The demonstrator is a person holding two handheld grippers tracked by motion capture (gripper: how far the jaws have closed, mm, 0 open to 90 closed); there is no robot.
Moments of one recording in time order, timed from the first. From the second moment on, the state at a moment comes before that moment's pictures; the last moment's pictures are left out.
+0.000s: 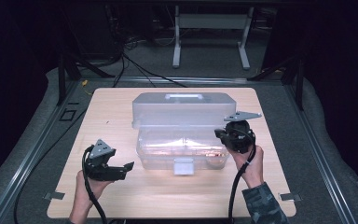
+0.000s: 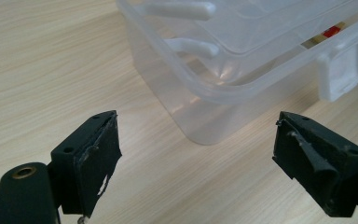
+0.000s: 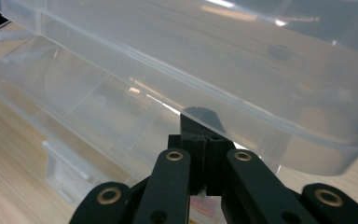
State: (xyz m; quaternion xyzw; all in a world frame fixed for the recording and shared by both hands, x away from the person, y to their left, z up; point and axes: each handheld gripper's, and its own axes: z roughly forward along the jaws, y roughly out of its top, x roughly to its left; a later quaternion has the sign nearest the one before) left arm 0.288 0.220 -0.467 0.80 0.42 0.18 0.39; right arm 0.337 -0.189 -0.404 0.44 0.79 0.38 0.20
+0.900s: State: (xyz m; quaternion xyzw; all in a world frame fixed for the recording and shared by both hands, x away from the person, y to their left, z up) left arm 0.293 0.233 -0.504 0.80 0.46 0.18 0.35; right arm 0.297 -0.201 -0.419 0.46 0.79 0.36 0.21
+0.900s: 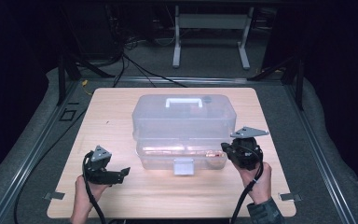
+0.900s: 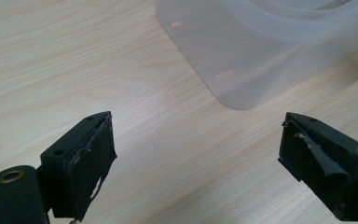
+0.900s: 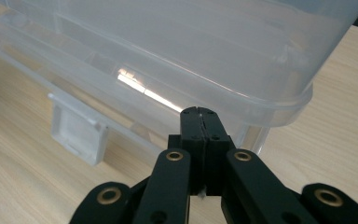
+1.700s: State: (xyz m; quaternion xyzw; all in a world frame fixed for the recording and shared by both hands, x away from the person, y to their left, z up) left arm 0.294 0.237 -0.510 0.79 0.47 0.19 0.34; right arm 0.287 -0.213 -0.453 0.49 0.79 0.32 0.19
